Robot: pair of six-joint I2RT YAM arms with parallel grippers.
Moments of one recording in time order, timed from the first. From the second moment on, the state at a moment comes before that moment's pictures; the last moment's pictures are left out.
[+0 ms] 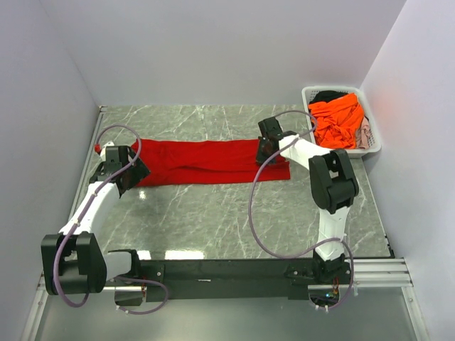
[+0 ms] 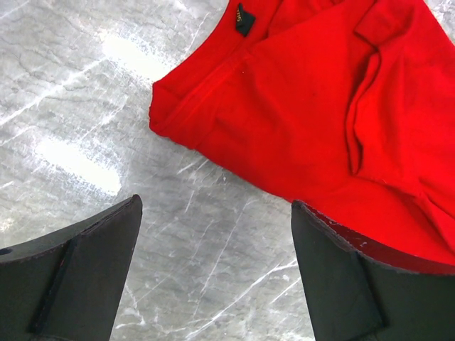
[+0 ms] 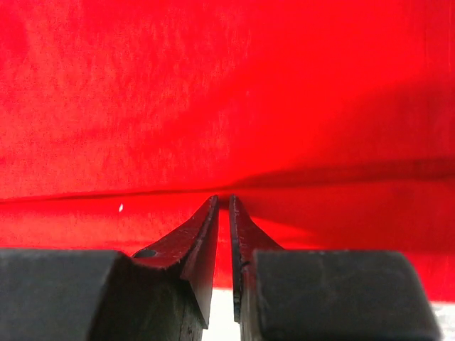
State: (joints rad) left arm 0.03 1.20 0.77 -0.43 -0.18 -0.61; right arm 0.36 1.98 1.38 -0.46 0.03 0.57
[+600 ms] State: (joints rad) left arm 0.03 1.20 0.77 -0.42 -0.19 -0.60; right arm 0.53 1.96 1.44 -0.52 0.19 0.35
